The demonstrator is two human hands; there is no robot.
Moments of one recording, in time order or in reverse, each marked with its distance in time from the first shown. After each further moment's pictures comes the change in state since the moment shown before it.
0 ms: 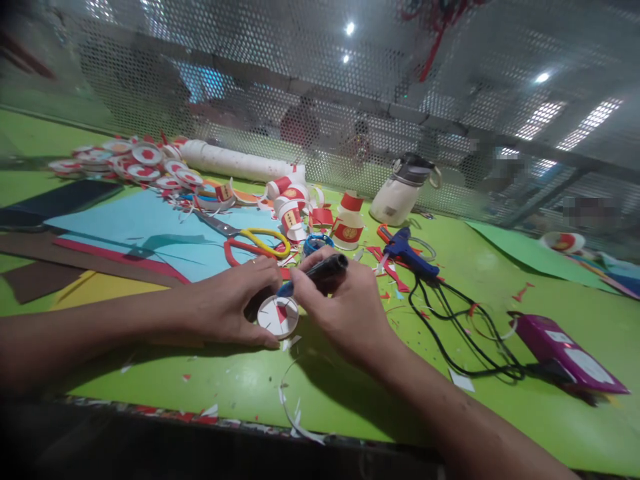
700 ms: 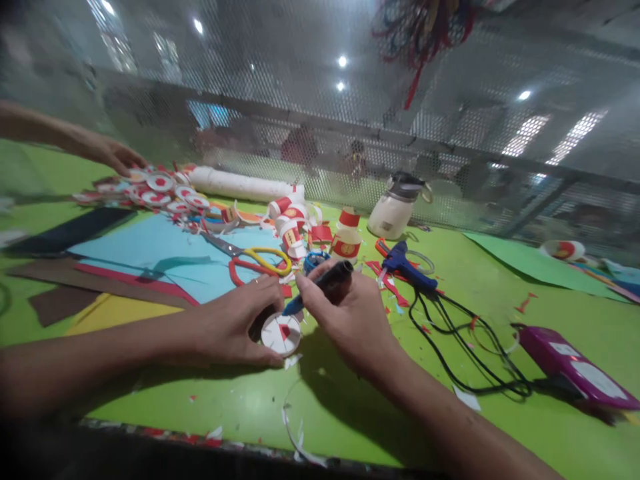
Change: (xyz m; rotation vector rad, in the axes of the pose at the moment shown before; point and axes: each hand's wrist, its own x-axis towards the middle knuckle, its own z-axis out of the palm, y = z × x) left_hand -0.003 0.006 0.000 -0.024 0.036 -0.043; right_hand 0.004 0.002 -0.005 0.096 0.015 0.085
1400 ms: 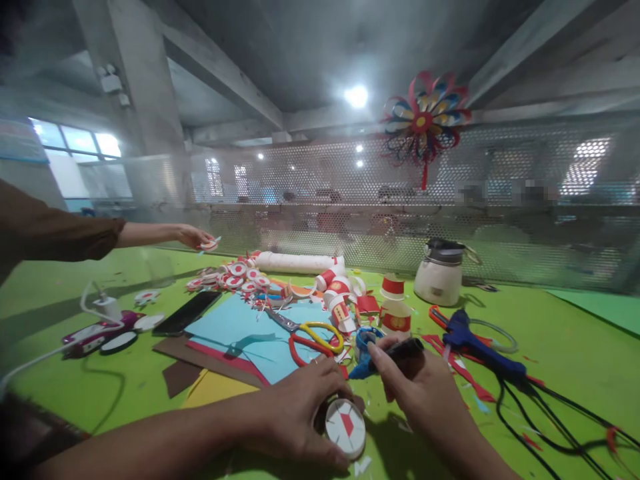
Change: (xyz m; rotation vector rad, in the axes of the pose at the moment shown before) left_hand -0.005 -0.003 -0.007 -0.055 -0.053 0.060; right_hand 0.009 0.010 -0.004 0.011 0.094 0.115
